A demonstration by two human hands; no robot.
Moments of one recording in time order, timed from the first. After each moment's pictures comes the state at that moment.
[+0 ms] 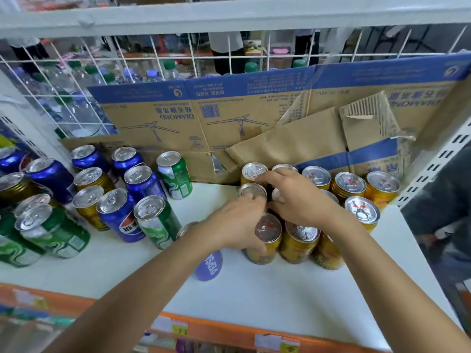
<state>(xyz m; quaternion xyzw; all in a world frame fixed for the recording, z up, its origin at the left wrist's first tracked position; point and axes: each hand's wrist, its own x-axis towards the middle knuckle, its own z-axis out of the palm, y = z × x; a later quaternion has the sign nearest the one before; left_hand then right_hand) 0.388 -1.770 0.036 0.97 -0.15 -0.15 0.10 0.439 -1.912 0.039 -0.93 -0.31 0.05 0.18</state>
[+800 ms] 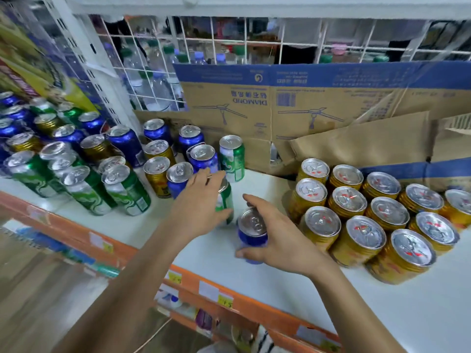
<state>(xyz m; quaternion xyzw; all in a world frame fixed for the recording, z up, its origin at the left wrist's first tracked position) 0.326 -1.634 0.015 0.99 0.12 0.00 0.11 0.359 -1.820 -0.006 -0.82 -0.36 0.17 0.40</state>
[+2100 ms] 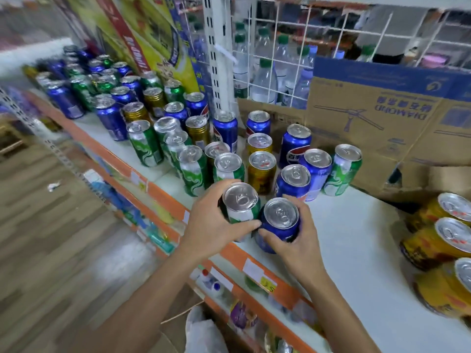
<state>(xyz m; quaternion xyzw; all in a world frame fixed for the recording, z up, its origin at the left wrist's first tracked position) 0.215 -1.511 -0.015 0.84 0.18 0.26 0.44 0.305 -1.661 -0.048 -0.70 -0.30 0.13 0.64</state>
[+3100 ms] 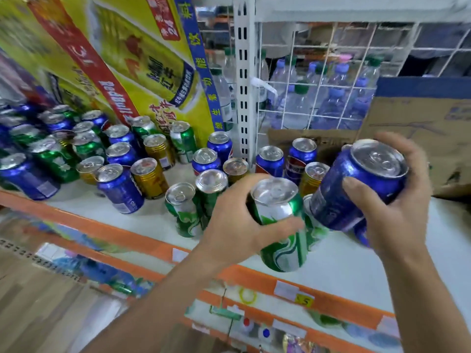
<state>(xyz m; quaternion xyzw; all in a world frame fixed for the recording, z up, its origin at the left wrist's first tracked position) 0.224 -1.305 0.049 0.83 -0.04 0.16 0.53 0.289 -1.490 0.065 -0.69 -0.23 -0.21 0.65</state>
